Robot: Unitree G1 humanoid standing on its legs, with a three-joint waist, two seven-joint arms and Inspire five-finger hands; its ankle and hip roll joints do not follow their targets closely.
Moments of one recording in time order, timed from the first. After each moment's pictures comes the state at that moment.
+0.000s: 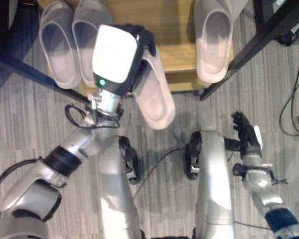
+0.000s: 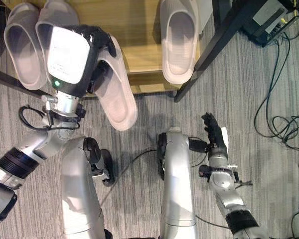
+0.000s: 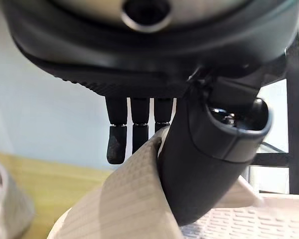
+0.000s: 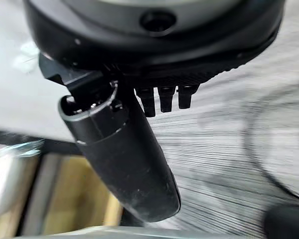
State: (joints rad) left arm -0.87 0.83 -0.63 0.15 0.64 0.05 0.76; right arm -0.13 -0.59 0.22 0.36 0.42 -0.29 -0.32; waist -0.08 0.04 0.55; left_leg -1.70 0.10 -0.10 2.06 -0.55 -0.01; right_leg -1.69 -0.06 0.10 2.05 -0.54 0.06
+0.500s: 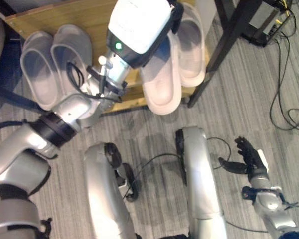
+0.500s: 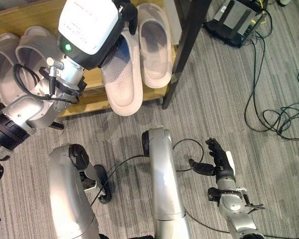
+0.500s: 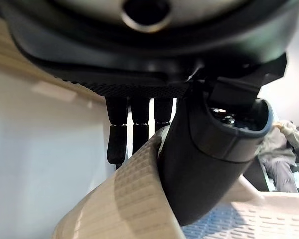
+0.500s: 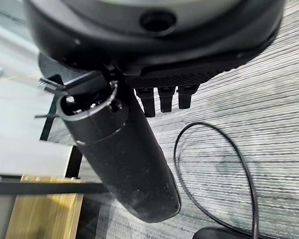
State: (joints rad) left arm -1.31 0.89 -0.99 0.31 0.66 0.04 0.66; right arm 0.04 -0.65 0.22 0.33 0.44 -0.28 -0.29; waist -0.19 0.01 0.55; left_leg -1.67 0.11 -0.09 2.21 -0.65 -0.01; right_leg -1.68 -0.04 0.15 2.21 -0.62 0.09
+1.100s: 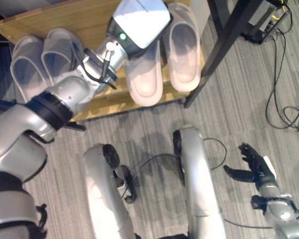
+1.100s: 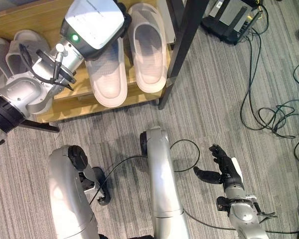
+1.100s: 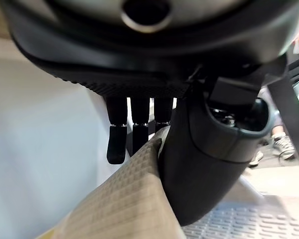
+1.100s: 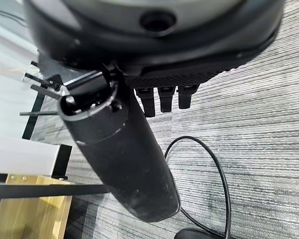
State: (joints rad) left arm -1.46 0.89 -1.15 0.50 0.76 0.05 0.57; right arm 0.15 -0.71 0.18 0.28 0.43 -0.30 -0.22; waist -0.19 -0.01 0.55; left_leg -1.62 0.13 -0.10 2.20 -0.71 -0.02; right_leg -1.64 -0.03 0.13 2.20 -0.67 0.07
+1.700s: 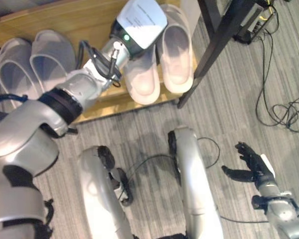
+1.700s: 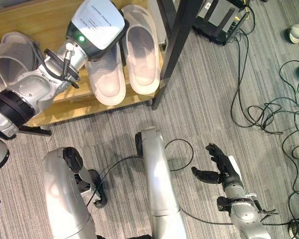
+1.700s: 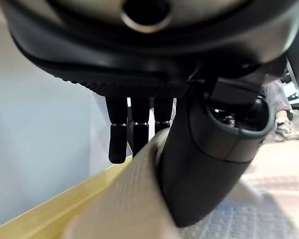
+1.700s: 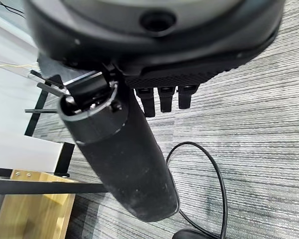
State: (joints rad) left arm -1.51 0.77 -1.21 0.68 0.71 0.06 0.53; right arm 0.16 -0.76 0.19 0.26 0.43 -0.30 -0.18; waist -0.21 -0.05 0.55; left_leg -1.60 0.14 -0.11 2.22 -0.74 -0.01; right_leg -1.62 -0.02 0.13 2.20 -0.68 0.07
